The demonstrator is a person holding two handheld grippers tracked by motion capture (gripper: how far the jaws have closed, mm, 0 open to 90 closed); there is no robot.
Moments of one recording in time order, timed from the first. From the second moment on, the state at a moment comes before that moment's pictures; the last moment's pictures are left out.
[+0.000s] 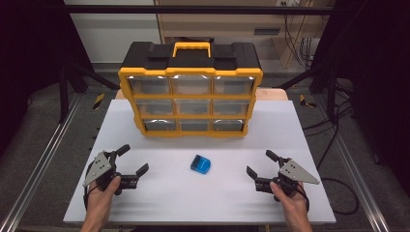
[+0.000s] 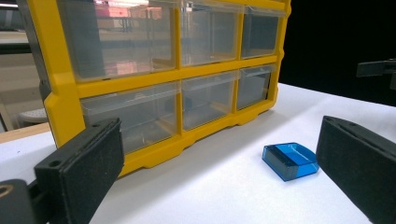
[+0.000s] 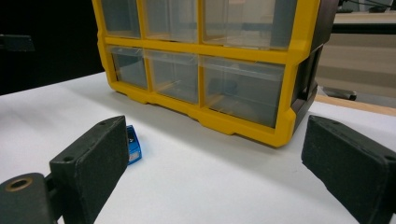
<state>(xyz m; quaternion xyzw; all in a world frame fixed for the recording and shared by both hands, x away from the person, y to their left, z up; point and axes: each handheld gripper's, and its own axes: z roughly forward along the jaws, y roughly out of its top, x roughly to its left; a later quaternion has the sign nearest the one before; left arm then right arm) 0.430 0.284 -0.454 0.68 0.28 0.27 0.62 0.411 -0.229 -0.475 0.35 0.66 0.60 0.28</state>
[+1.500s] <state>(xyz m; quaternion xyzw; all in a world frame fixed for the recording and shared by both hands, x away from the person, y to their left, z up) 0.458 0.232 -0.388 0.80 0.20 0.38 0.42 0.407 -0.223 -0.473 0.36 0.67 0.58 0.29</state>
